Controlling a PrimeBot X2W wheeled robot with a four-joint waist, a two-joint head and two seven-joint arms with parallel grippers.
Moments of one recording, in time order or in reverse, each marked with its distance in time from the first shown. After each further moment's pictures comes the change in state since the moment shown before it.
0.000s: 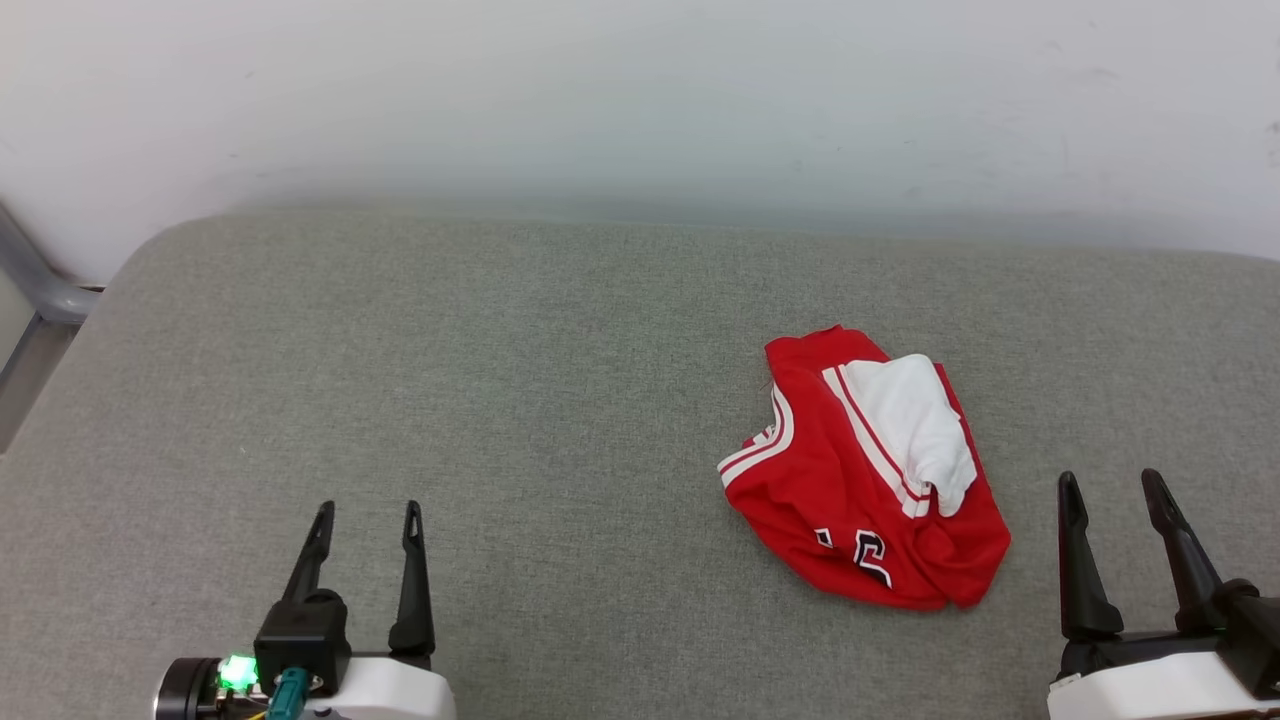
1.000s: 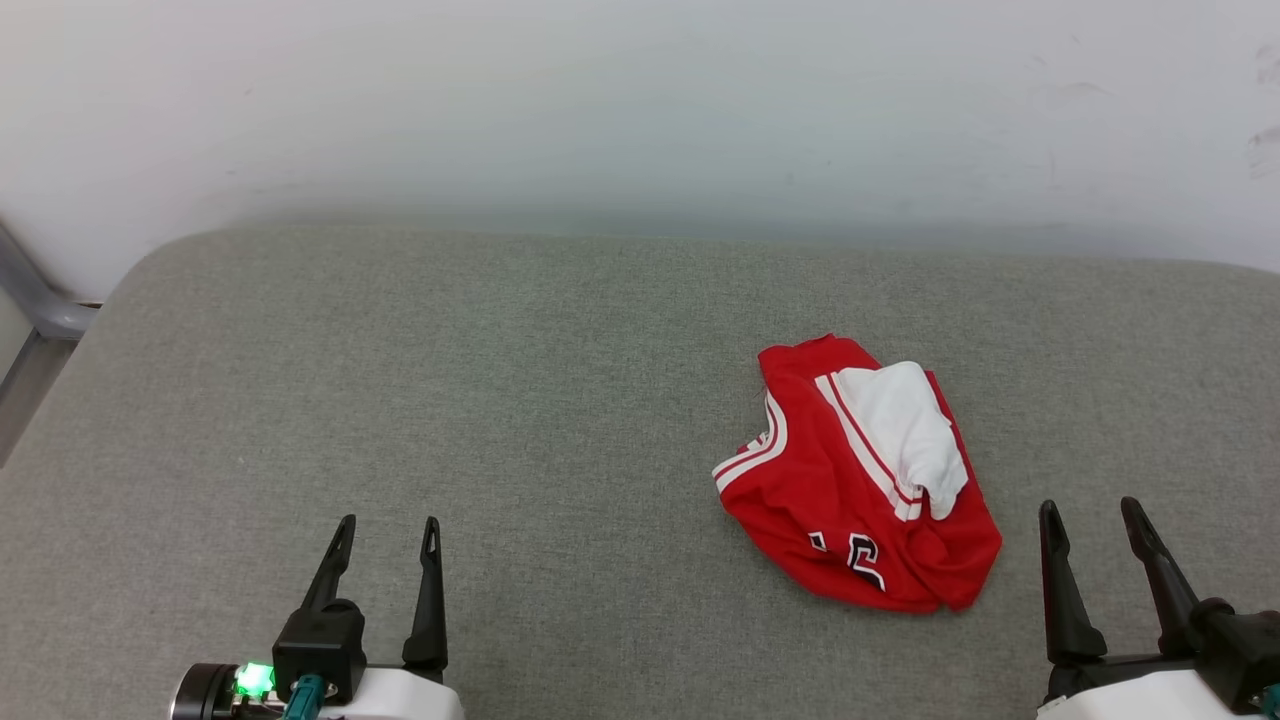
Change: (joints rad) left arm 0.019 -0.087 0.080 0.040 0.113 -0.127 0.000; right arm 0.026 0.000 0.017 0.038 -0.005 0.000 0.000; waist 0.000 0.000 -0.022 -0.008
